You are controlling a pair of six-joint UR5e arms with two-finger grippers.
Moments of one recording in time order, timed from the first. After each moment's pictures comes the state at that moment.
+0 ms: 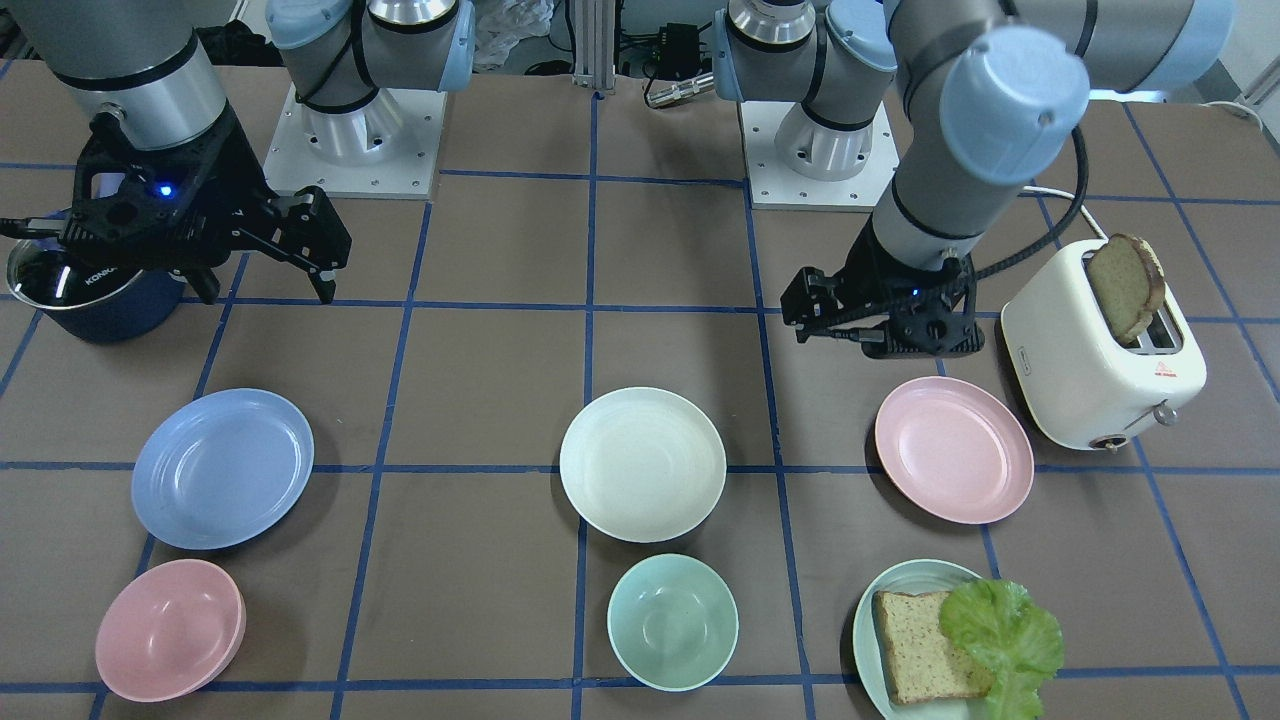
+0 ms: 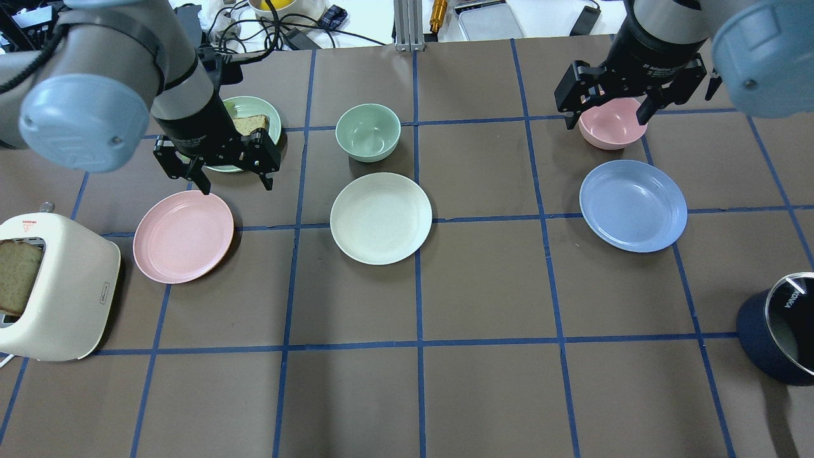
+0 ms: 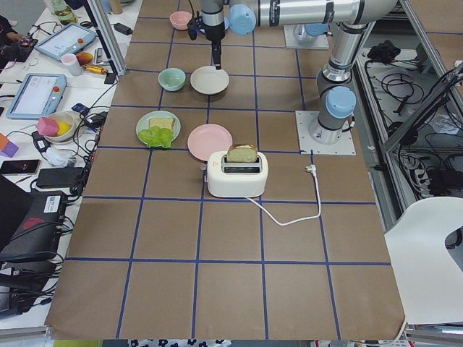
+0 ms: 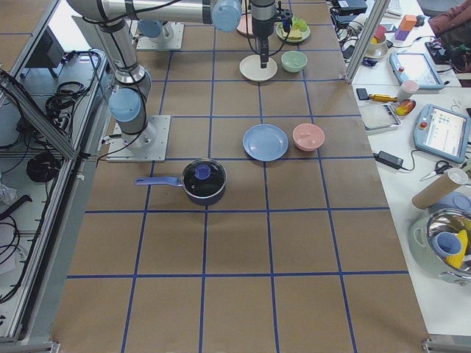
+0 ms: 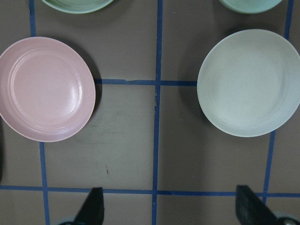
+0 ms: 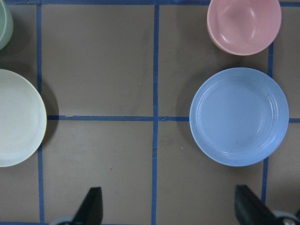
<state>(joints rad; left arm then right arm) -1.54 -1.69 -1.72 -1.40 1.58 -0.01 1.54 -1.55 1.58 -1.69 -1.56 -0.05</state>
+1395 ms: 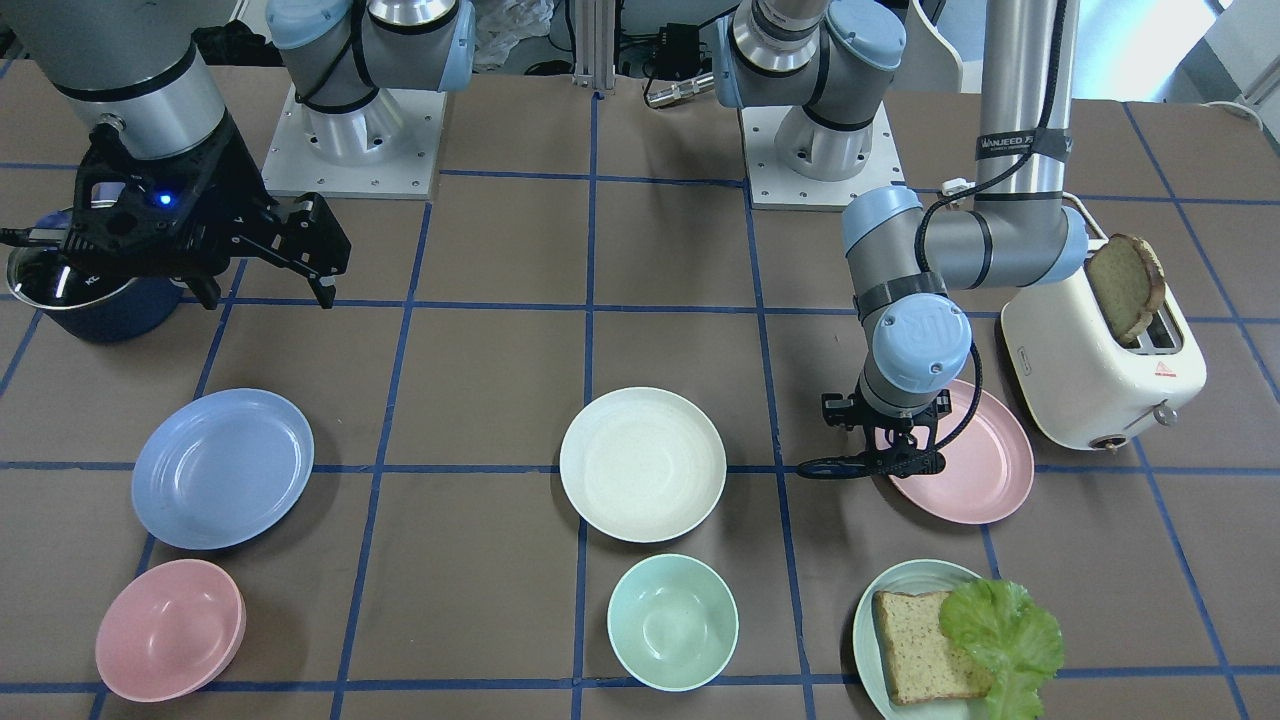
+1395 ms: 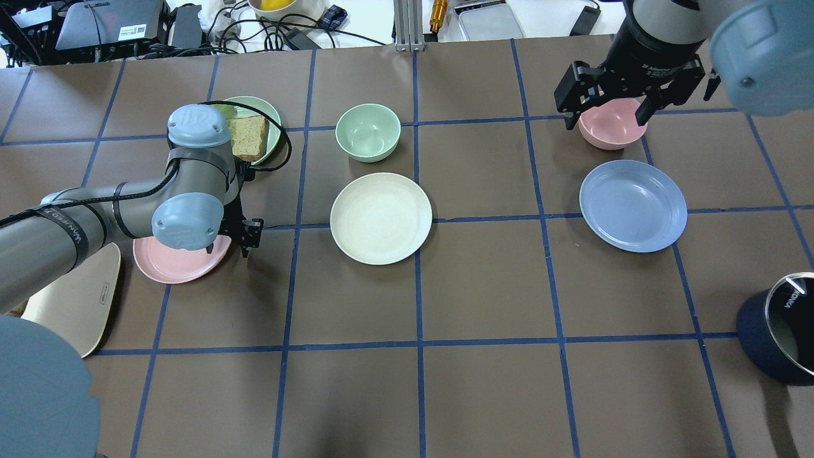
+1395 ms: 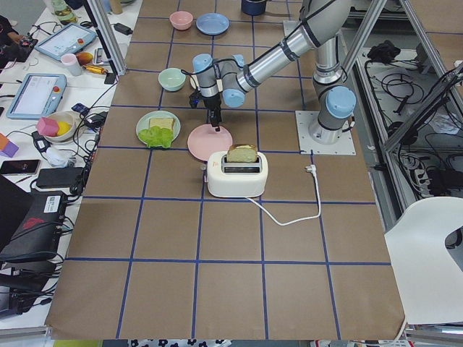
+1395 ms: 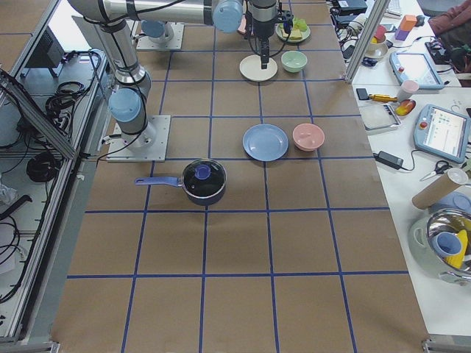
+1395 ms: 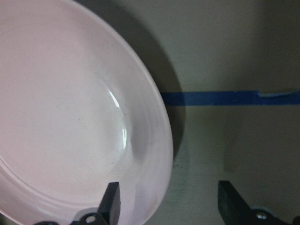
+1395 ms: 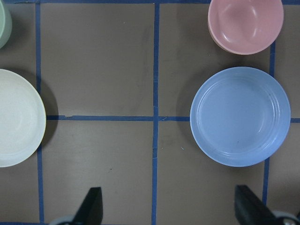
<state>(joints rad) -1.47 -1.95 -1.96 -0.98 1.84 0.13 1.54 -1.54 1.58 -1.69 -1.55 -0.06</state>
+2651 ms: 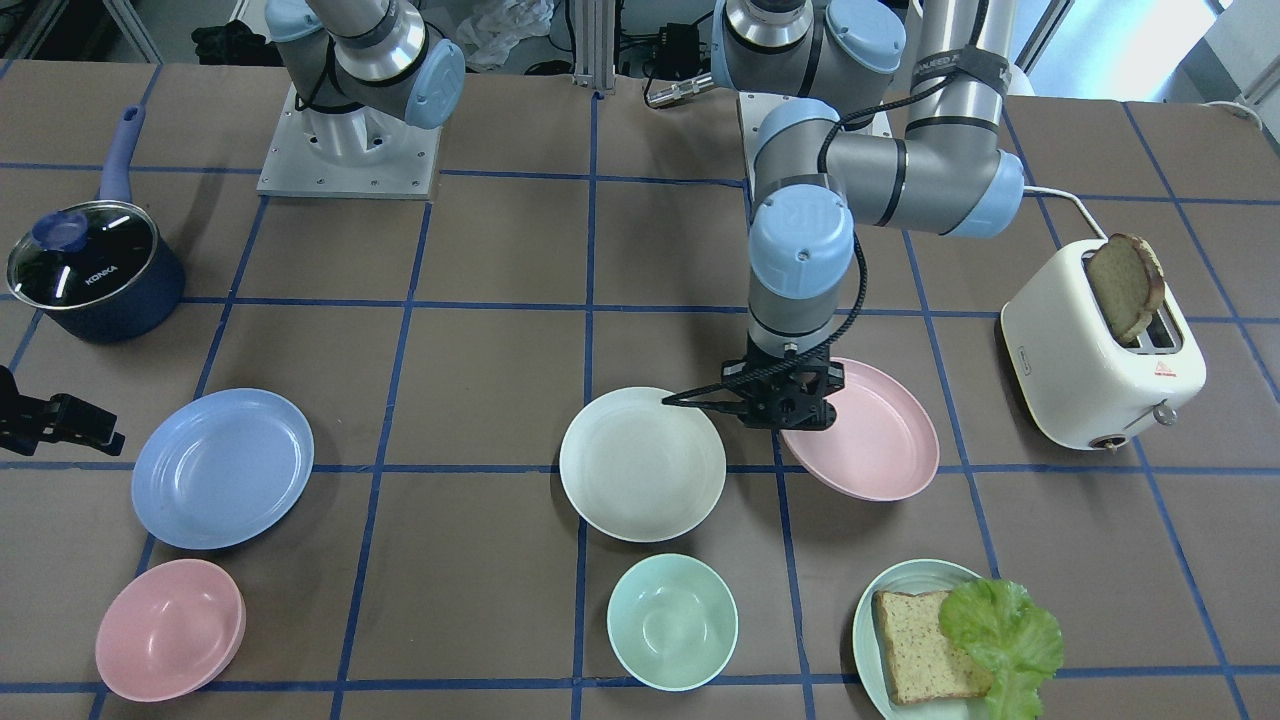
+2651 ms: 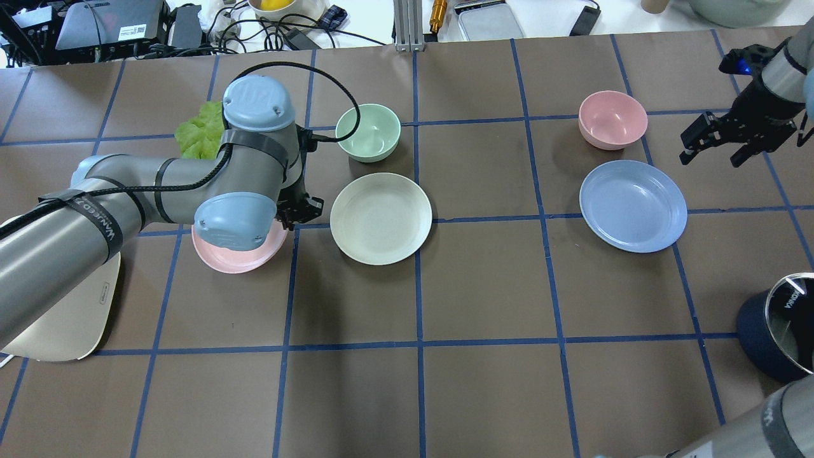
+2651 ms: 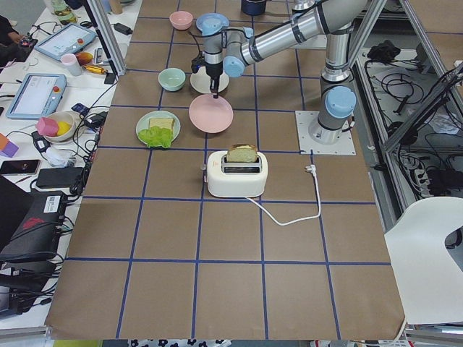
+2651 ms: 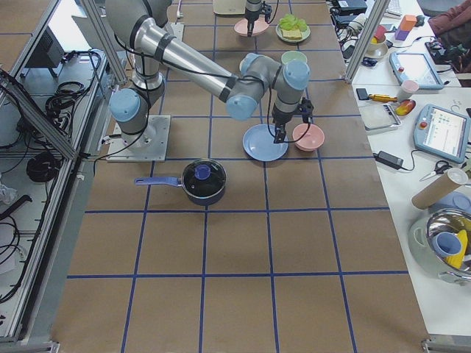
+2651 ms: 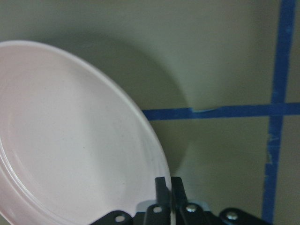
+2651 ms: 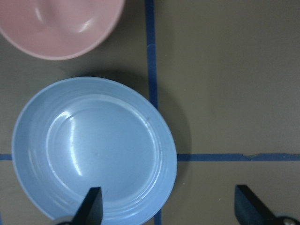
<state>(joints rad) -1.74 -1.85 -1.85 -1.04 1.73 -0.08 1.06 -1.19 1.64 -1.93 -1.50 -0.48</state>
